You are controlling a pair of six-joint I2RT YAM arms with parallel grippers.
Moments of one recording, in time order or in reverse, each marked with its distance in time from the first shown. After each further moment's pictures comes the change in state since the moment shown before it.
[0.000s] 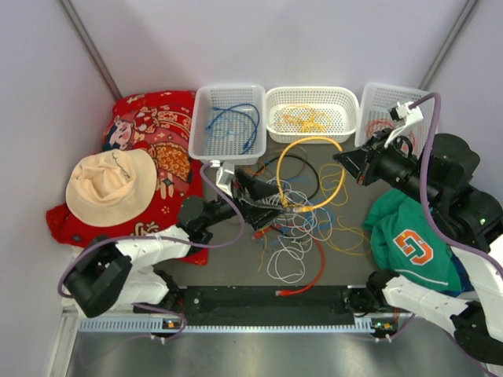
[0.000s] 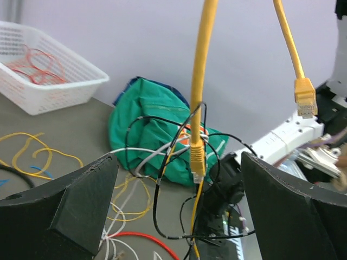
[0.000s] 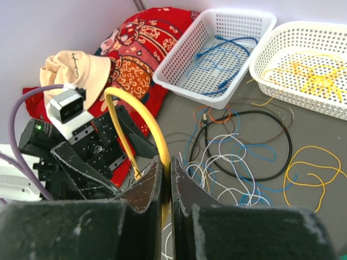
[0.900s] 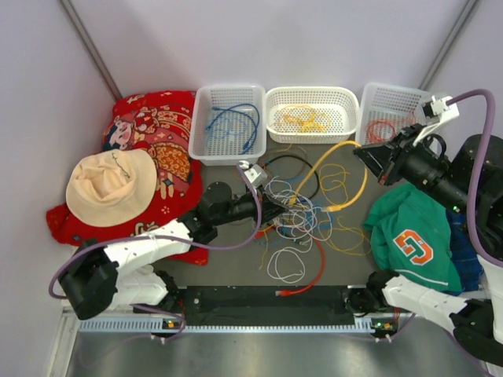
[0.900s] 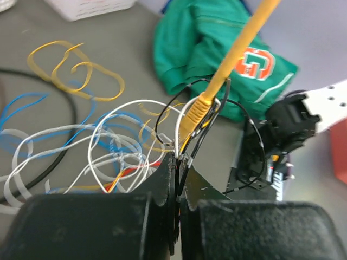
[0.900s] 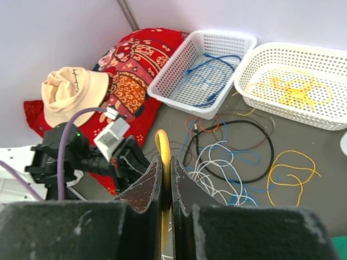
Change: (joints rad) left arm -0.092 0.011 0.183 -0.659 -0.078 0.293; right arm 0.002 0.027 0.219 -0.135 0.047 -0.021
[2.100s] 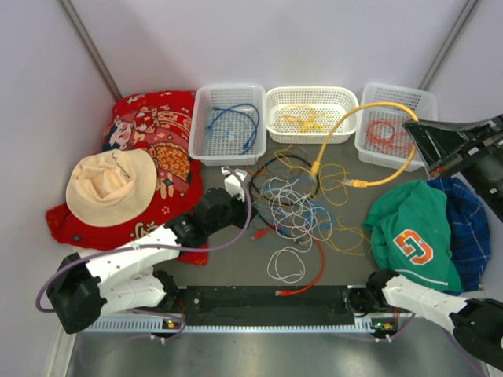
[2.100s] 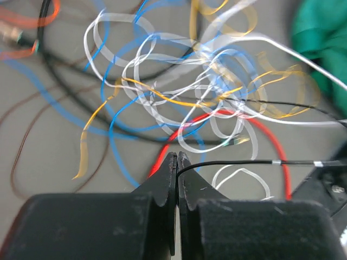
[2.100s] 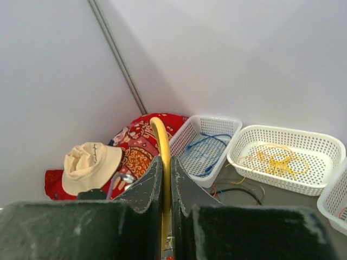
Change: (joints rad) left arm 0.001 -0.174 -0.024 -0.483 -0.444 -0.031; right arm 0.000 0.014 0.289 0.026 0.110 -0.021
